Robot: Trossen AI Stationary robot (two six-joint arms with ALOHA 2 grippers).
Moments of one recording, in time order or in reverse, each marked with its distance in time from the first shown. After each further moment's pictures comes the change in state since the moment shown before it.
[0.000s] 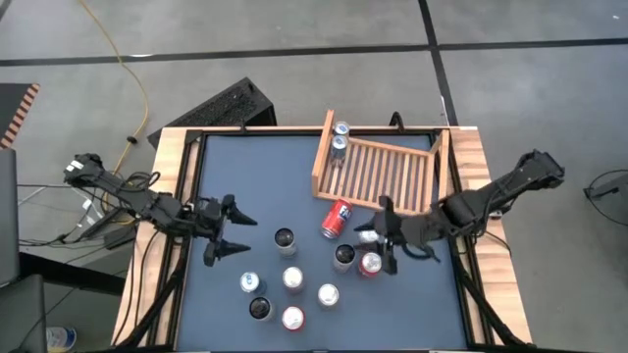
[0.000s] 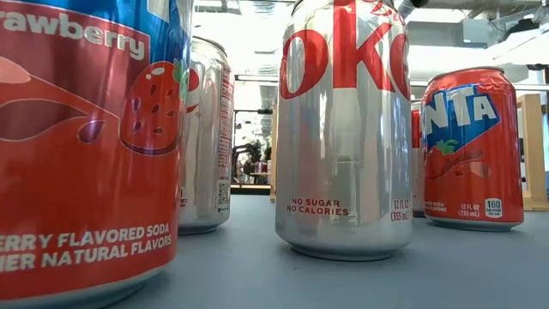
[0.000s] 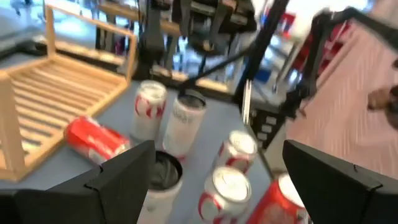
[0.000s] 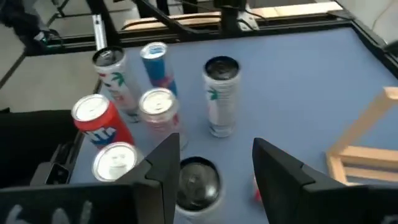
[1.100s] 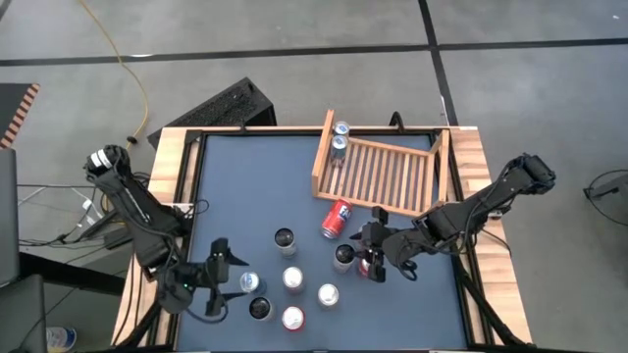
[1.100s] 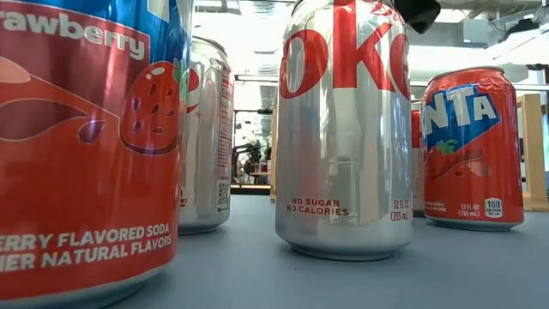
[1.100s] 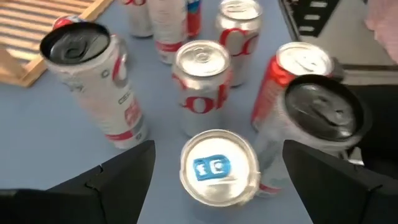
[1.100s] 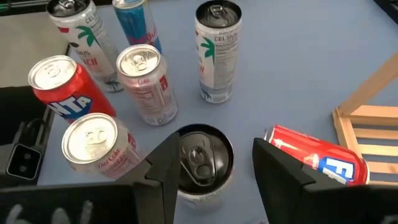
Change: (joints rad) left arm -0.507 0.536 0.321 -0.481 -0.451 -0.337; right arm 0.018 0.135 0.000 -0.028 0.043 0.118
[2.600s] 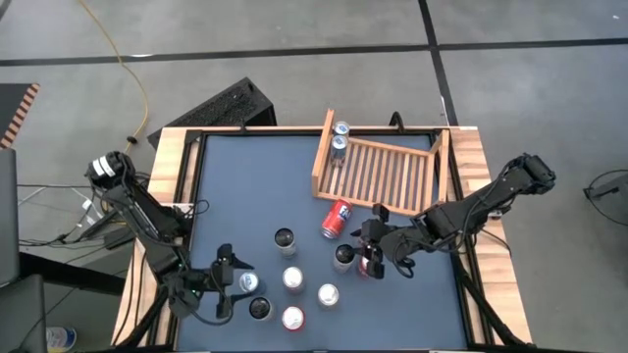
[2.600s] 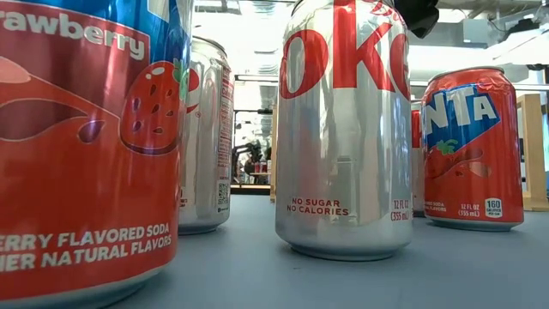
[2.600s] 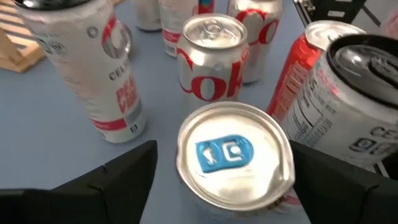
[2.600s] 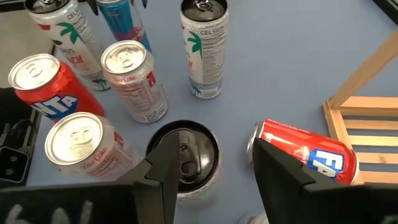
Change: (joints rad) left arm -0.021 0.113 -0.165 0.329 -0.109 0.003; right arm -0.014 -0.001 0.000 -0.029 0.002 0.021
